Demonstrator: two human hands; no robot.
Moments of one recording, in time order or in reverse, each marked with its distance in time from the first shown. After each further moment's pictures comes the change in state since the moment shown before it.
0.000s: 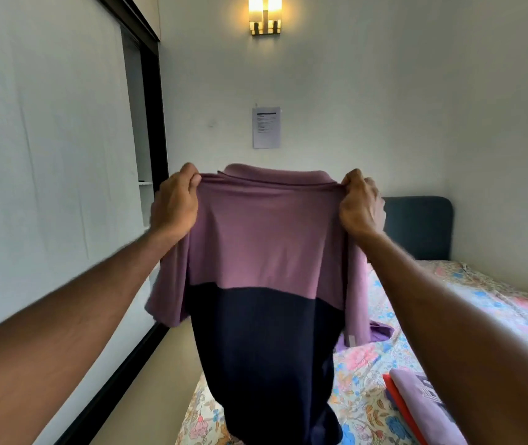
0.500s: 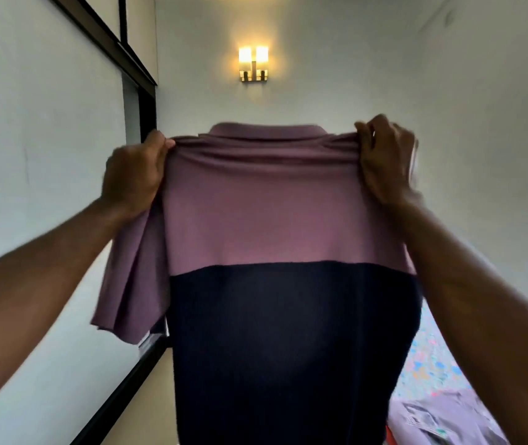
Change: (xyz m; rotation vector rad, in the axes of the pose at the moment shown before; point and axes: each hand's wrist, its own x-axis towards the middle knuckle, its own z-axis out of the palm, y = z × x) left_hand 0.054 0.045 -0.107 0.215 0.315 0.496; right_hand 0.057 -0.048 -0.139 -0.016 0.523 -0.548
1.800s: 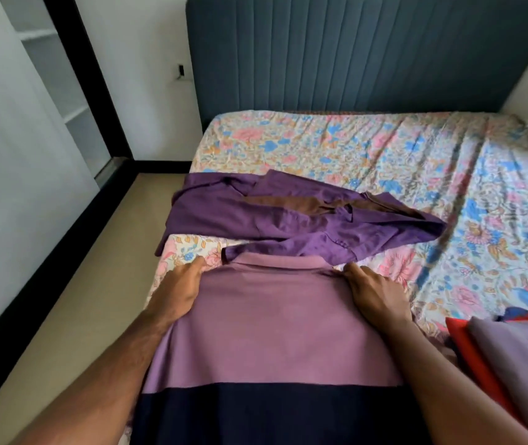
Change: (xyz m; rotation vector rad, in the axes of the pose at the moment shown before) left_hand -0.616 0.033 0.382 -0.402 -1.259 -0.593; right_hand -0.623 0.218 0.232 -0.277 -1.476 0.266
